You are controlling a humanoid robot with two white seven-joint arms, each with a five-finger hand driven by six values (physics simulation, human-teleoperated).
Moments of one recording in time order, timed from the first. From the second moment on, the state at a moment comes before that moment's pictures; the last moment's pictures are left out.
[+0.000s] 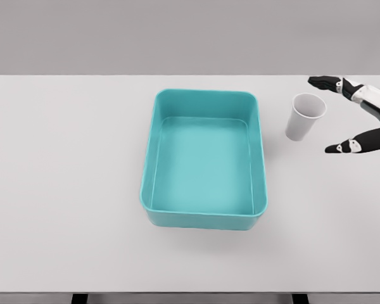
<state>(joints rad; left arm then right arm) 0.01 0.00 -0.10 -0.12 0.10 0.11 -0.10 -0.13 -0.89 0.03 -1.75 -0.42 -0.27 0.61</state>
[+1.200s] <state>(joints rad) 0.01 0.00 -0.10 -0.12 0.10 0.11 -0.10 -0.25 -0.46 -0.08 -1.18 -0.53 -0.10 0.61</state>
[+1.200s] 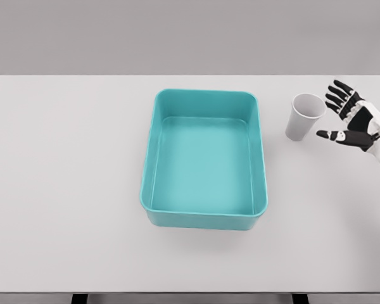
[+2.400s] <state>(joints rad) 0.01 0.00 -0.10 -0.12 0.10 0.11 -0.10 -0.35 -0.38 -0.02 -1.00 -0.48 -0.12 0.61</state>
